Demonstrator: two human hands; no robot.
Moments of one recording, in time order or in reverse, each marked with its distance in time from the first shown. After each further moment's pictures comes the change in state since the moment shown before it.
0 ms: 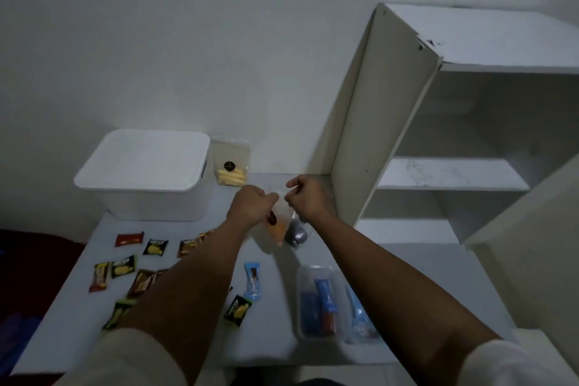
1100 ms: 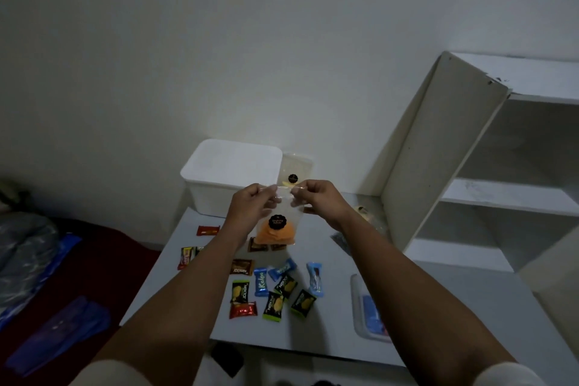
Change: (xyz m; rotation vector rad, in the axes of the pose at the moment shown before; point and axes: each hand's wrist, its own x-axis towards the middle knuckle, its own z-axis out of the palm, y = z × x) left_hand -0.102 -0.097 -0.157 -0.610 0.148 0.168; right_hand -0.102 -0.108 0.093 0.325 -0.361 -0.176
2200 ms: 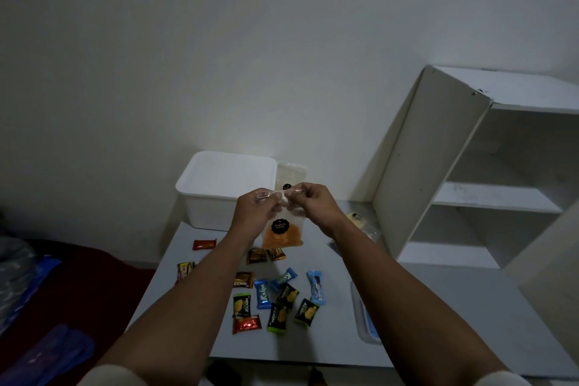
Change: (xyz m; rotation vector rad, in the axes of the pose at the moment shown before) left_hand 0.008 0.008 -0.011 0.042 -0.039 0.082; right_hand 0.001 -0.011 0.036 0.049 0.105 -0.109
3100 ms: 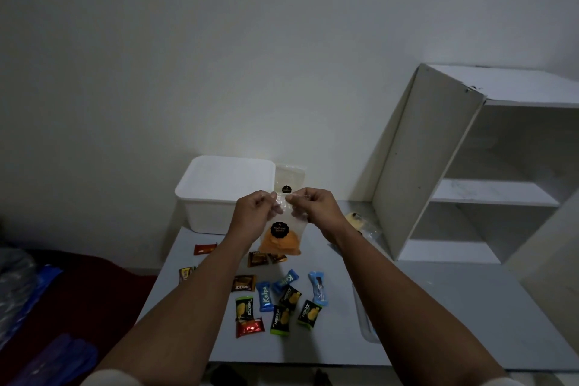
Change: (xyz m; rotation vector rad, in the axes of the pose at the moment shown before) left_hand 0.000 -0.002 -0.005 0.079 -0.034 0.064; right_hand -0.009 0.005 -0.002 0.074 0.053 0.001
